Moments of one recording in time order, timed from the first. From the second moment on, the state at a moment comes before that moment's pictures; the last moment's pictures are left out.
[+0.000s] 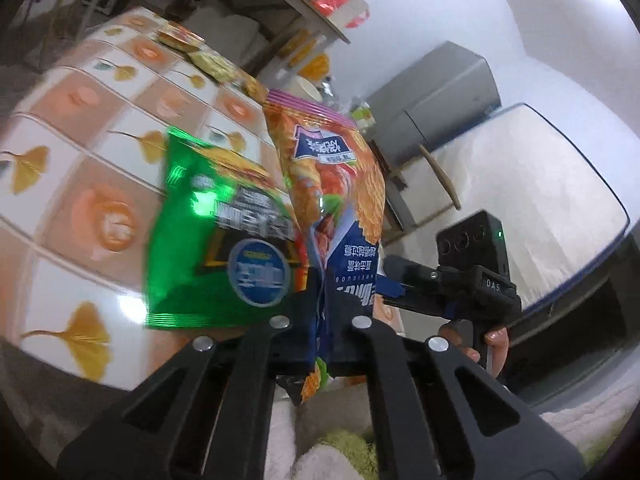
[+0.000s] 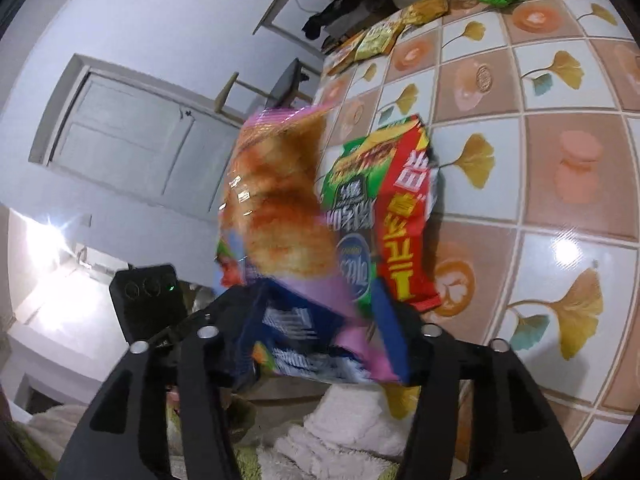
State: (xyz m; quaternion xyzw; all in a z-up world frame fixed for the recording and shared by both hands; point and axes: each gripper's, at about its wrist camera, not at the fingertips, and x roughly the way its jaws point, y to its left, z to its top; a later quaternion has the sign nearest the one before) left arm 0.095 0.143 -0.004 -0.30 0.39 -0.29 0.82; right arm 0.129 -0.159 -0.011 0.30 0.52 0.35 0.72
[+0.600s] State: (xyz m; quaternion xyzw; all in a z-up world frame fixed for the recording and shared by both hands) left arm 0.110 0.171 -0.045 -0.19 0.48 -0.13 0.85; right arm 0.170 -0.160 -0.061 0.33 0.57 0.27 0.70
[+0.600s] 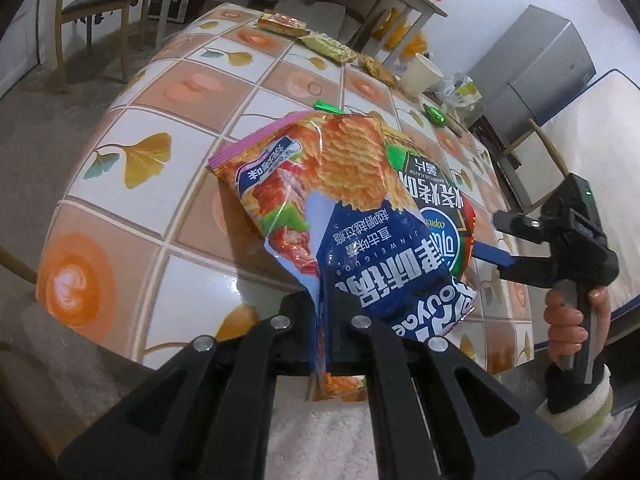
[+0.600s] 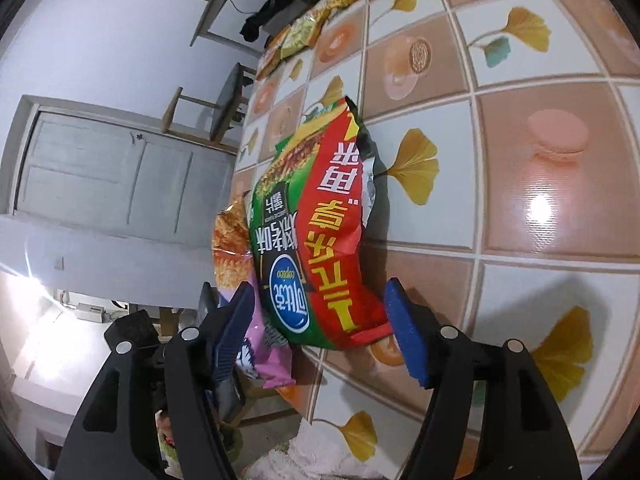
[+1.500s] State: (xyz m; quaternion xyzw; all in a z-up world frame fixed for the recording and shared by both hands) left arm 0.109 0.162 -0.035 -0.19 0.46 -0.15 0.85; right arm 0.165 -0.149 -0.069 0.34 0.55 0.29 0.71
